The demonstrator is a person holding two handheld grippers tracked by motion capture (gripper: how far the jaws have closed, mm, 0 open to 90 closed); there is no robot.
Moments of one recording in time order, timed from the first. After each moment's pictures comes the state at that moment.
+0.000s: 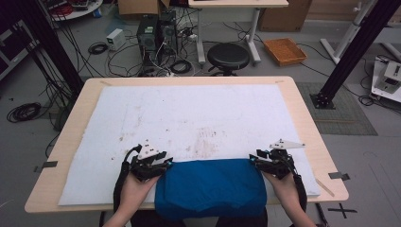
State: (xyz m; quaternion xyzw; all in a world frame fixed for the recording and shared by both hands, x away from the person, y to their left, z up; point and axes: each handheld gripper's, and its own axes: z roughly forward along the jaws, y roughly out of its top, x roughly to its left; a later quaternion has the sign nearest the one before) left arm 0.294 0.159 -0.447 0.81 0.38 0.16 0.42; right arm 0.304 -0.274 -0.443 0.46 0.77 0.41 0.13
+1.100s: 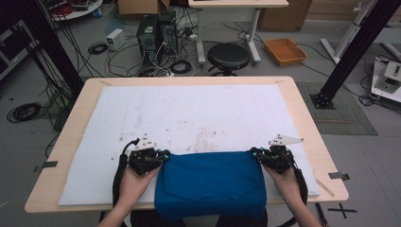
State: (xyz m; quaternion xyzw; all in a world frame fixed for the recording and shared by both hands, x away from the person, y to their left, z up) left arm 0.316 0.163 -0.430 0.81 0.38 0.15 0.43; right arm 0.319 -0.276 -0.435 0.41 0.79 0.43 0.14
